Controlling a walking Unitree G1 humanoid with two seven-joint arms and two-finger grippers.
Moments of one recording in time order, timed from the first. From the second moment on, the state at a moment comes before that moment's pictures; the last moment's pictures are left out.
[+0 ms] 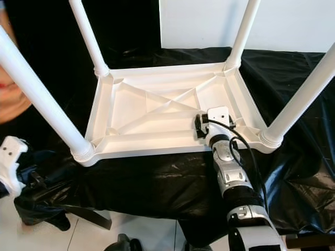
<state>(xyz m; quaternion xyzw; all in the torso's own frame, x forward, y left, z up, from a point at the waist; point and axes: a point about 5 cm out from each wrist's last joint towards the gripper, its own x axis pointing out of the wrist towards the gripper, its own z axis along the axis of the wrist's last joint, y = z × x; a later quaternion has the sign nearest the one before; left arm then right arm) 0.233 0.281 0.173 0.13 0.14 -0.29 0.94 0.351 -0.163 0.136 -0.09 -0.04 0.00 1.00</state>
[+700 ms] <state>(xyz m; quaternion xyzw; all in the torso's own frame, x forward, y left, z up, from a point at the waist) 0.261 0.314 0.183 0.18 0.12 -0.22 0.95 0.352 -0.165 0.135 -0.10 -0.04 0.00 0.99</state>
